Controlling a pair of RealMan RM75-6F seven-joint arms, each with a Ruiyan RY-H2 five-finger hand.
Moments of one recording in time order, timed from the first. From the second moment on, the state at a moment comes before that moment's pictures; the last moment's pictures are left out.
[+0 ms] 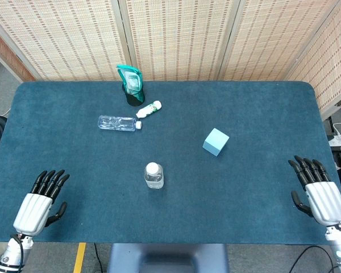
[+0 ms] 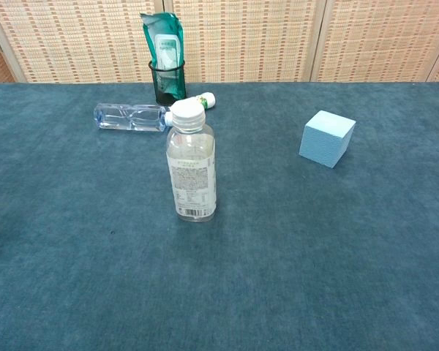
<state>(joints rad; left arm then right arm) -0.16 -1.25 0.02 -1.61 1.66 1.49 0.20 0.11 -0.97 0.02 -1.76 -1.56 1.44 -0.10</state>
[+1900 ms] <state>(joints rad) -0.66 -1.88 -0.19 -1.17 1.43 1.00 -0.60 0.40 -0.84 0.16 -1.94 -1.47 1.17 -0.11</state>
